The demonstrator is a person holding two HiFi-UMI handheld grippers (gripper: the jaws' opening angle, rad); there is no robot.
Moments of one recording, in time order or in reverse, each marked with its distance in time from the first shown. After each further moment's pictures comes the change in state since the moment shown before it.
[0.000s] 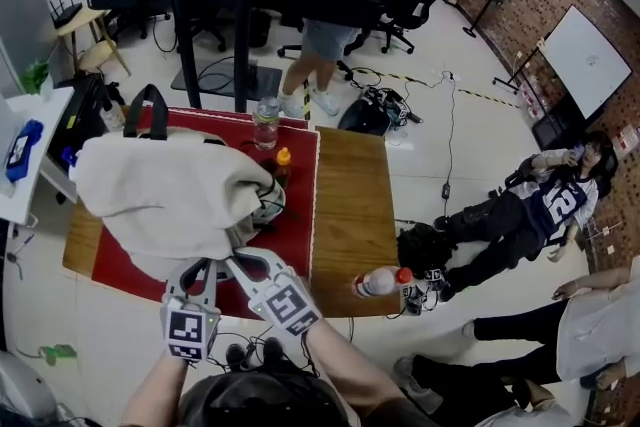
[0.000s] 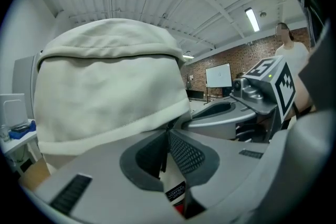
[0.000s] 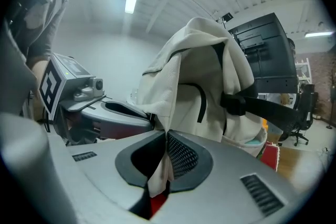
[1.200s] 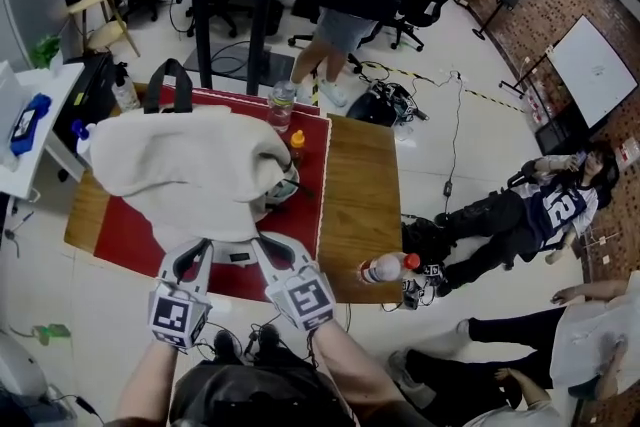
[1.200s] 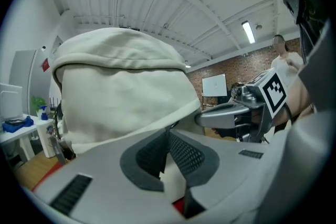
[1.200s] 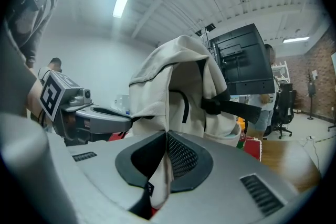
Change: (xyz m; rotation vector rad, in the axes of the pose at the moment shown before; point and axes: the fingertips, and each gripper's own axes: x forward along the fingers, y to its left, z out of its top) left arm -0.031 0.015 -0.003 -0.048 -0.085 -0.067; right arm -0.028 -0.014 0.006 0.070 -0.062 -0.176
